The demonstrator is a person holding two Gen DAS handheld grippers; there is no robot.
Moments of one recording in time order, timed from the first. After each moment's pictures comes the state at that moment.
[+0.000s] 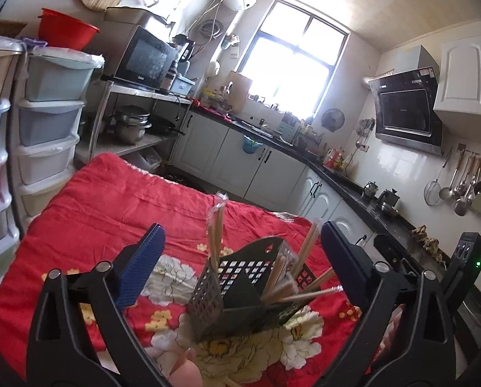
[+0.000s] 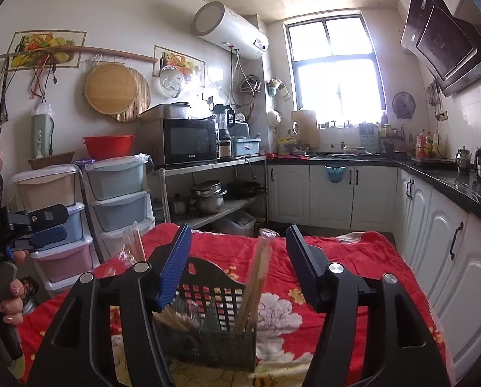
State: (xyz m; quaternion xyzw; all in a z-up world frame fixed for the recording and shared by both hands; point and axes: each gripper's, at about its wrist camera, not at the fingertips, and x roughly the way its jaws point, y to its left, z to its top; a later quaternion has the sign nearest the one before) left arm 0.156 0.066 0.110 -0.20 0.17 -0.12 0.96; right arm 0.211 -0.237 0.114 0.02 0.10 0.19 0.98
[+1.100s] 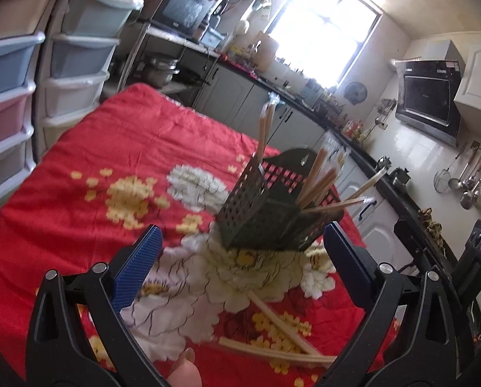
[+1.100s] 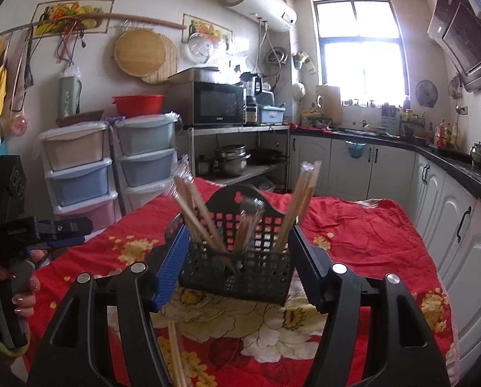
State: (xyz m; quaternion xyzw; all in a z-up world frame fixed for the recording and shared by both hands) left arm 0.102 0.084 0.035 -0.24 0.27 -0.10 0.93; right arm 0.146 -0.213 0.079 -0.03 0.16 0.24 0.96
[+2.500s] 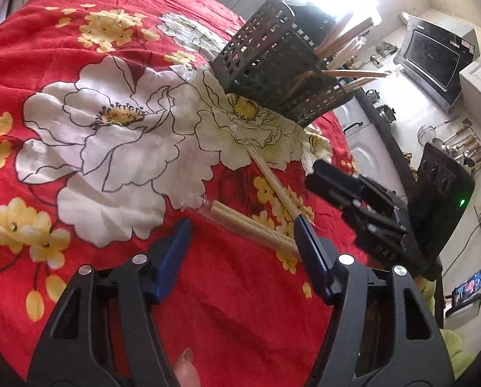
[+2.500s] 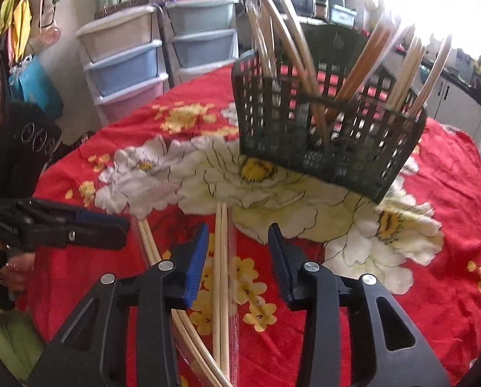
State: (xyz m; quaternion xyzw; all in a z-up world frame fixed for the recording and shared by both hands) left arm 0.091 0.063 -0.063 -0.29 0.46 -0.20 0.82; right arm 0.160 -0.154 -0.018 -0.12 0.39 0.36 0.84
